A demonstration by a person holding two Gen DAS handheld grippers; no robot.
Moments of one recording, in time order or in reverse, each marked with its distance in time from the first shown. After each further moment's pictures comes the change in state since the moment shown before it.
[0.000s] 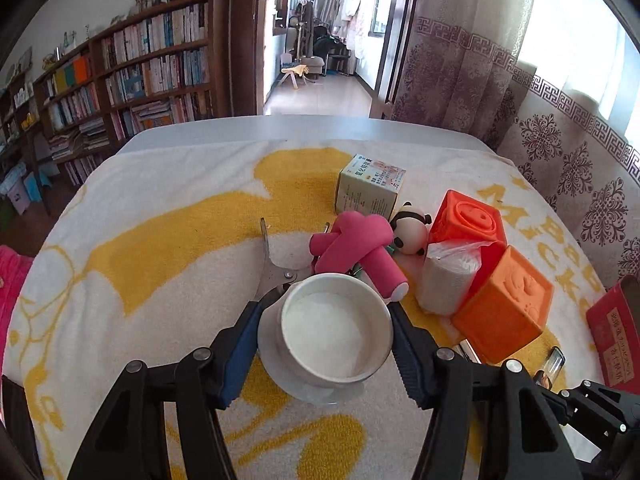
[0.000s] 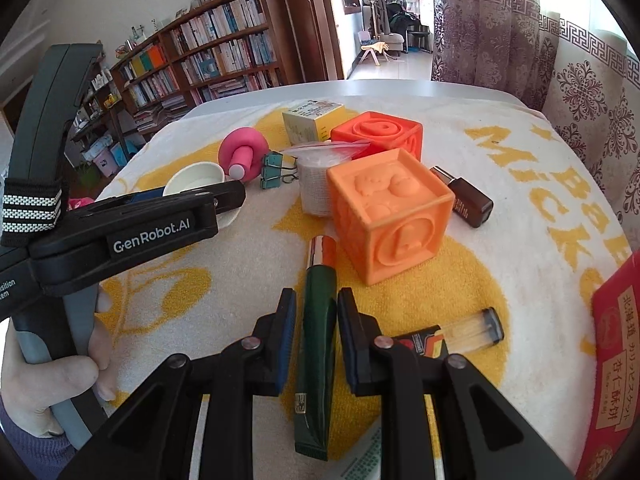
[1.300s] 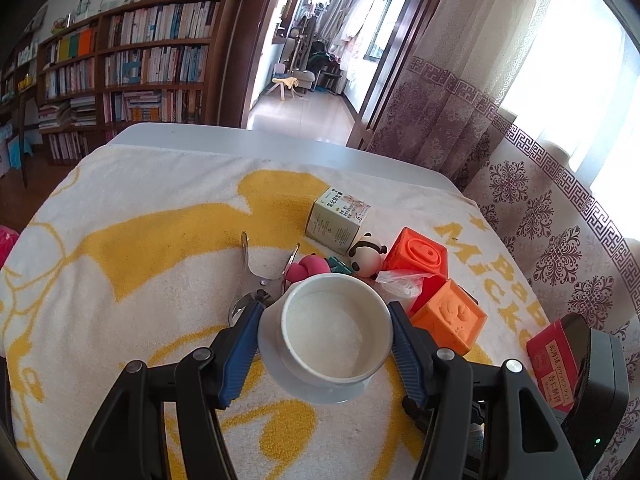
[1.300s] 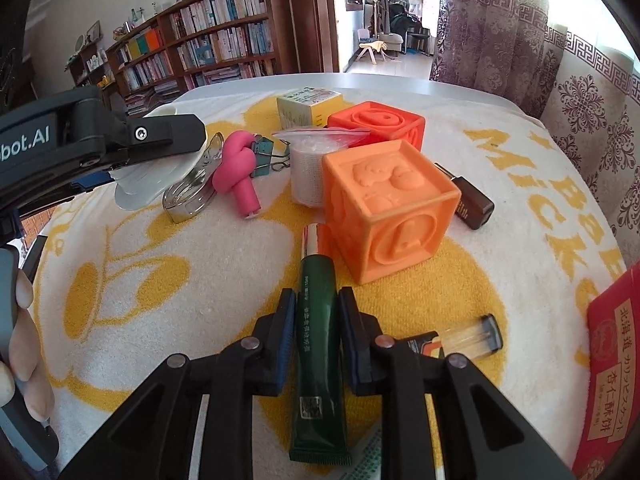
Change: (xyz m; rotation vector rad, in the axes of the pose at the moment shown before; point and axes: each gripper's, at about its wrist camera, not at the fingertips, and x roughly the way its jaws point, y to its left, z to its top) left arm -0.024 0.006 0.001 -0.112 -0.033 -0.124; right arm 0.003 0.003 0.001 -0.034 0.035 -0.063
